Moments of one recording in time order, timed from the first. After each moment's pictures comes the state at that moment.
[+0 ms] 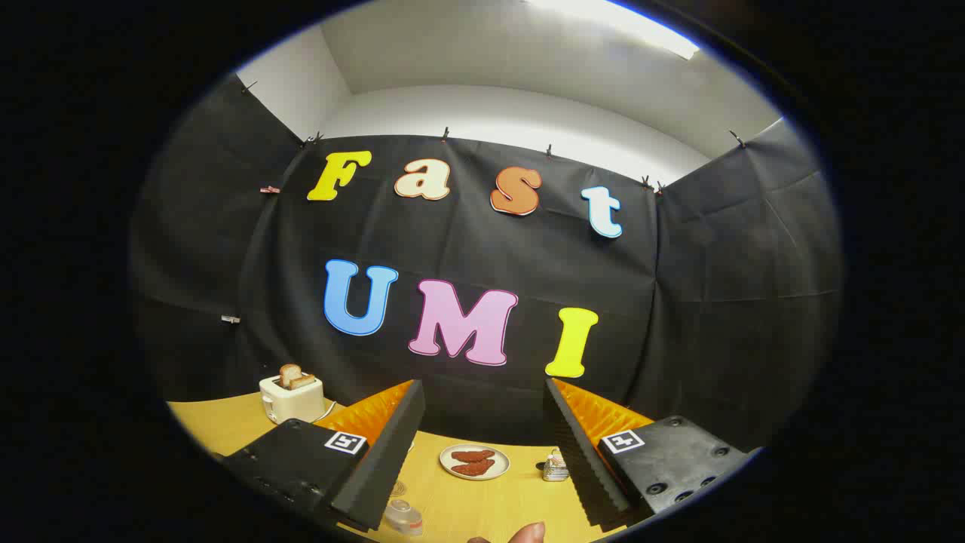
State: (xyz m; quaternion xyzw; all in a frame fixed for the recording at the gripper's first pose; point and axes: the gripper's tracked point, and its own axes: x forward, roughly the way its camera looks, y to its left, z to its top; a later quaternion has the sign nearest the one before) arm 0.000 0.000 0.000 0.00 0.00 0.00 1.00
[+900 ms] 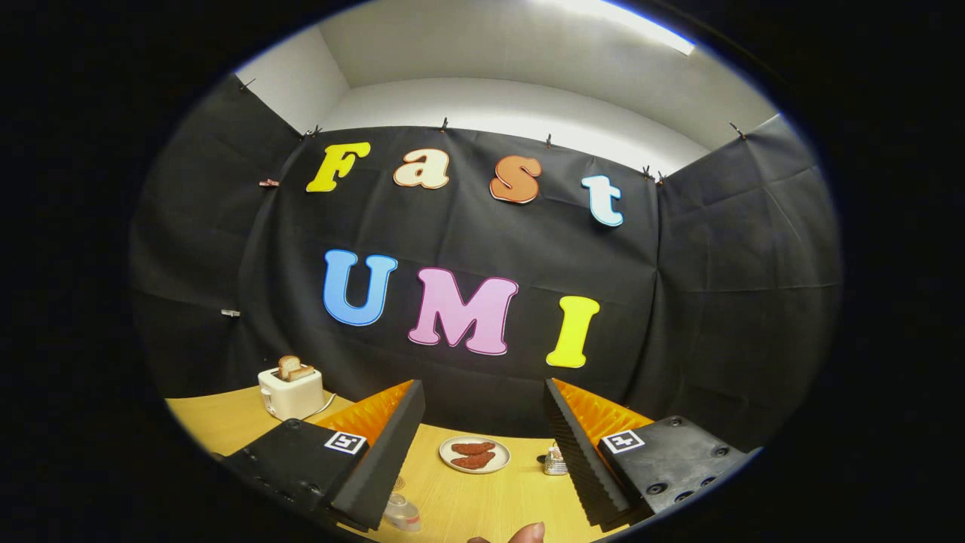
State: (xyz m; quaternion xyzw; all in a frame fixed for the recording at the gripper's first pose) arm -0.002 0.003 -0.022 0.01 0.02 0.01 1.00
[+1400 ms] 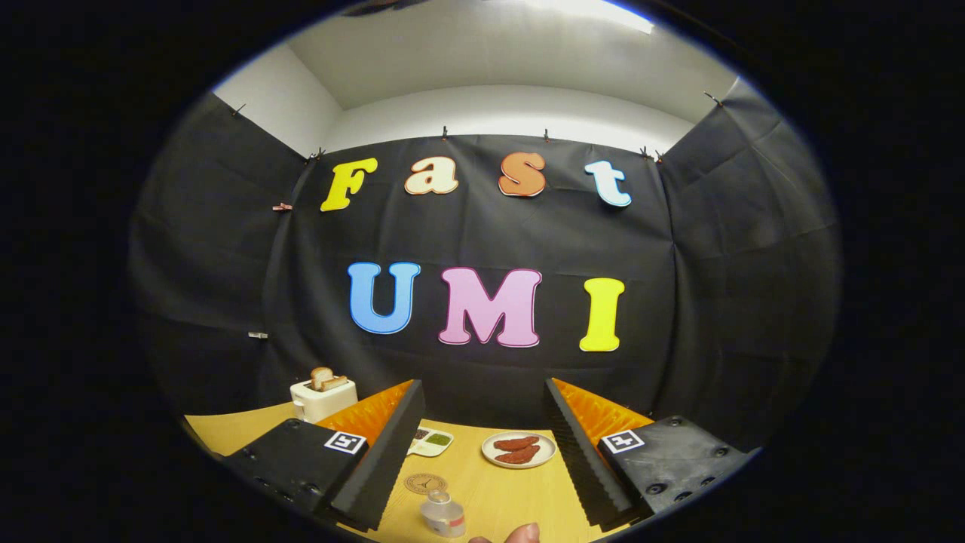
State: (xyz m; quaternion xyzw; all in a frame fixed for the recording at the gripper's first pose) arm -0.020 0.043 -0.091 0.08 0.00 0.05 1.00
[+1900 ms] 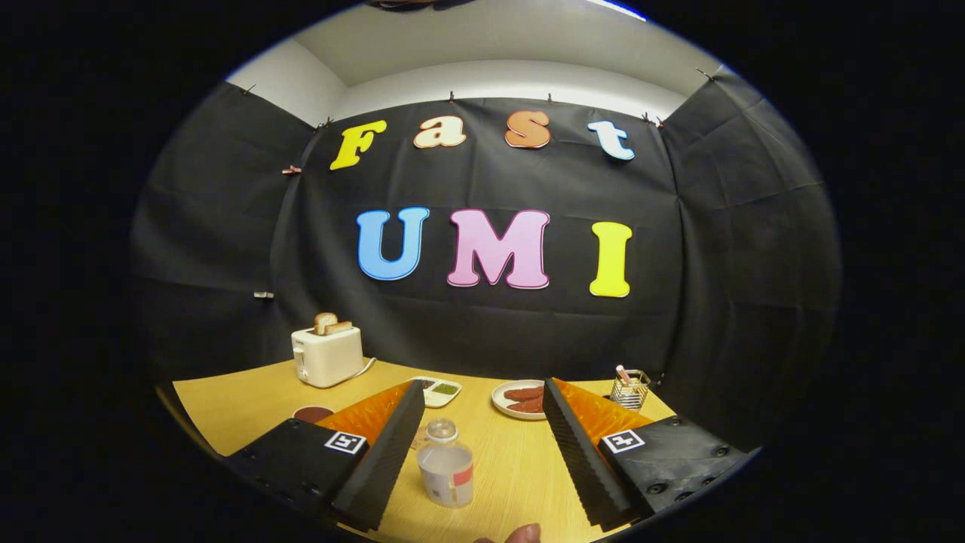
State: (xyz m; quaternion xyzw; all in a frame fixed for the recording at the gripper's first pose) arm -0.047 0.075 -0.217 0.06 0.06 0.06 0.99
